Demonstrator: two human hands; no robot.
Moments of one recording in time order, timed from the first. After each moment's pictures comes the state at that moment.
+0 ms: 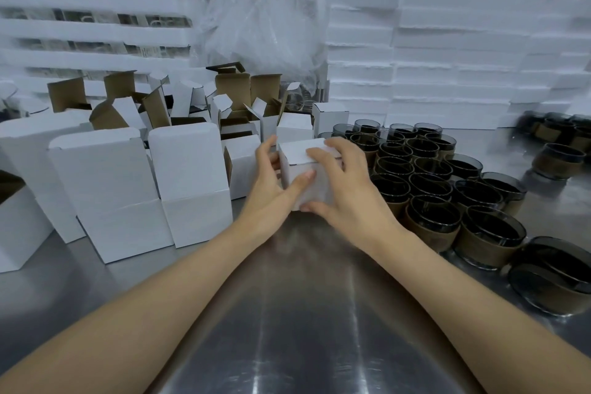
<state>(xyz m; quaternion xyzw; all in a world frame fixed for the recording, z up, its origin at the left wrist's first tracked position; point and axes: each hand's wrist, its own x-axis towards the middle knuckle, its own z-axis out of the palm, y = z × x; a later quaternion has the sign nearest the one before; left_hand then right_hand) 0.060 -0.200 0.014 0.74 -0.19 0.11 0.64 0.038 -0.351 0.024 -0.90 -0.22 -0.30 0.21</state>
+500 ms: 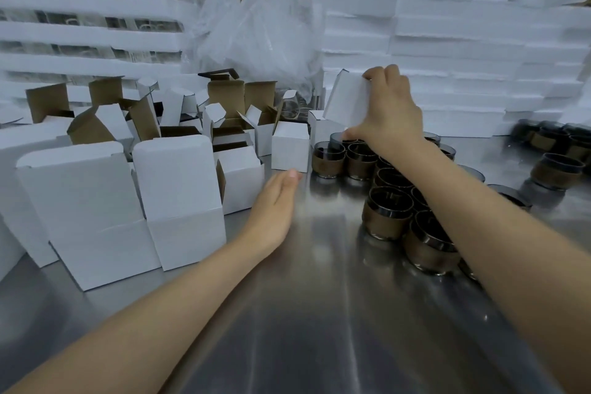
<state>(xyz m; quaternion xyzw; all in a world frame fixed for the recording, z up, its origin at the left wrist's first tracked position) 0.070 -0.208 0.013 0.81 -0.13 0.07 0.56 0.121 -0.394 0.117 -0.93 -0.03 -0.35 0.11</state>
